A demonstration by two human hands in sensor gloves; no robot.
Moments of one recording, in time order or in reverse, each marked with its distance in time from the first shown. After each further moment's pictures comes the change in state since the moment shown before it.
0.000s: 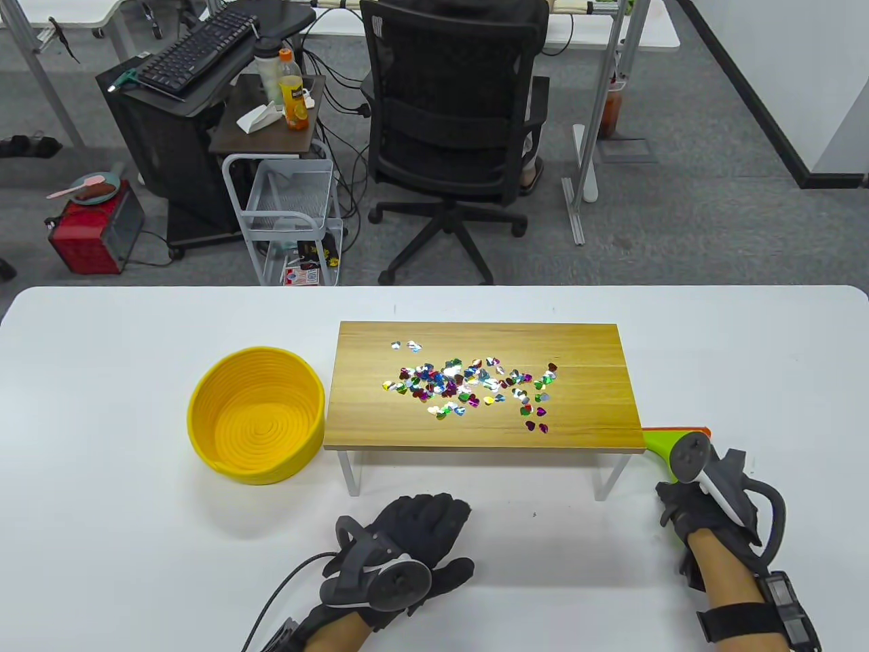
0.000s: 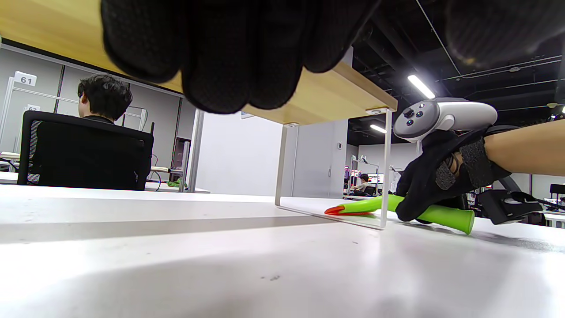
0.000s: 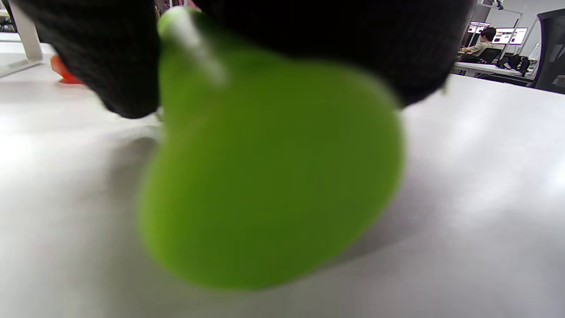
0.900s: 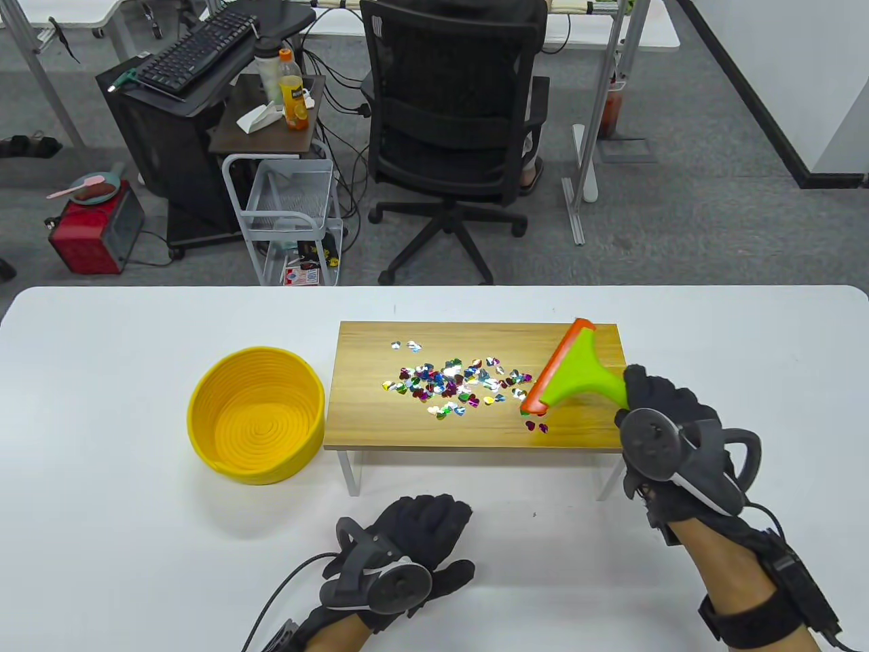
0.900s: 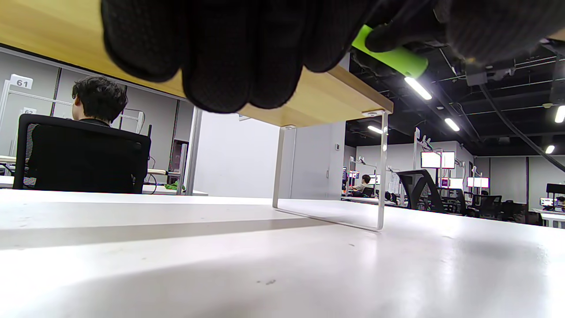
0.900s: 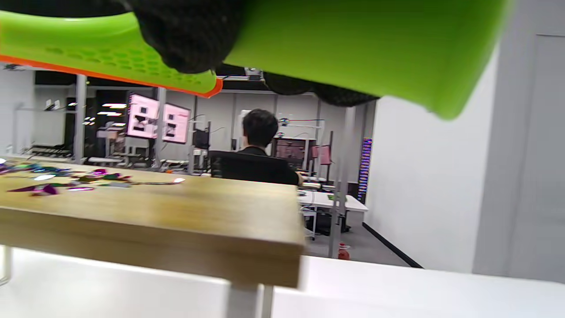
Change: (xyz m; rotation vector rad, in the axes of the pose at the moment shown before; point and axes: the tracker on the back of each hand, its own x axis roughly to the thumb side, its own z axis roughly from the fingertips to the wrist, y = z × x) left_hand 0.002 0.001 0.001 0.006 -0.009 -0.005; right_hand 0.101 -0.159 0.108 -0.442 -0.532 -0.014
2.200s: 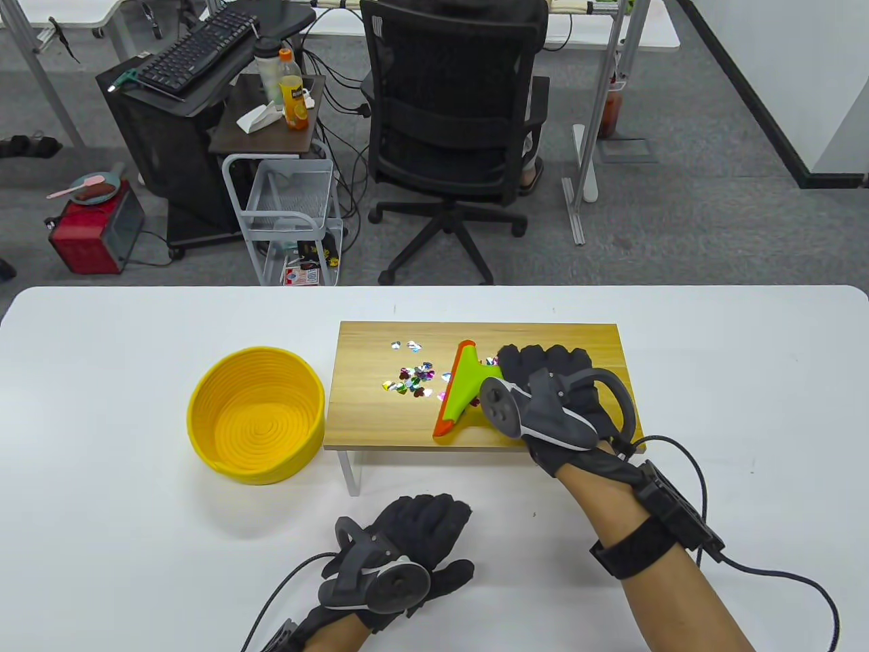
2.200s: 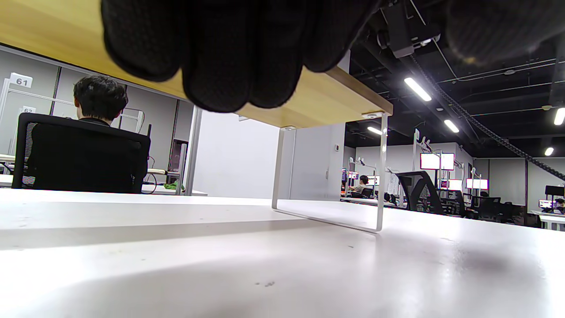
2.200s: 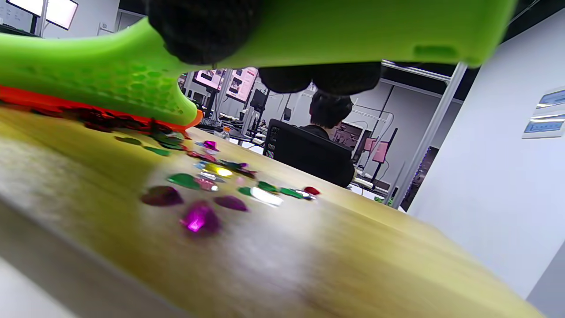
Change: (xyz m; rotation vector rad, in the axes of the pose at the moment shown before) left_hand -0.001 0.002 0.001 0.002 0.000 0.007; right_hand 0.101 0.016 -0.057 0.124 -0.195 0.212
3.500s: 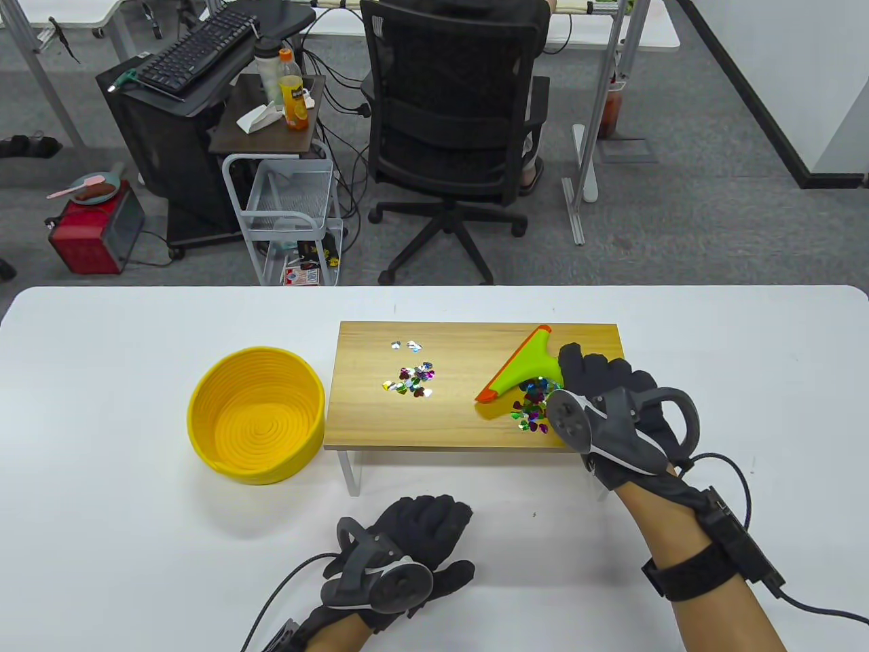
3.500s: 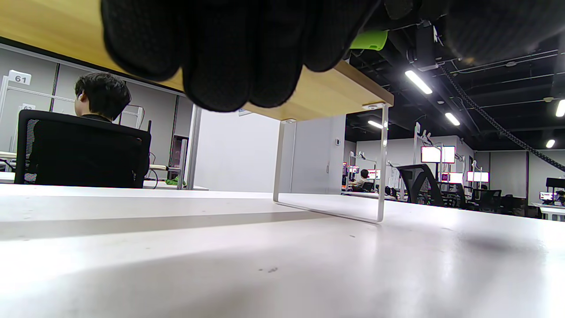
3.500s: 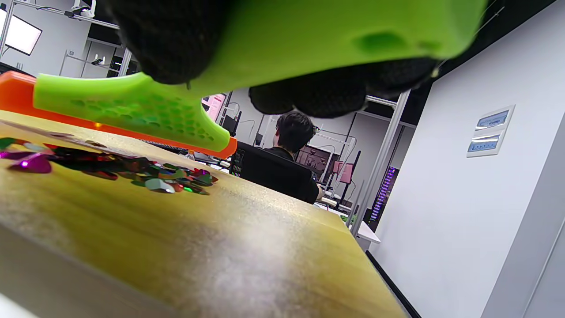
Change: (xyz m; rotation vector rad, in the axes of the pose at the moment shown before) left_hand 0.002 -0.001 -0.002 -0.022 0.000 -0.010; right_hand -0.049 0.011 0.030 -0.115 0.092 0.008
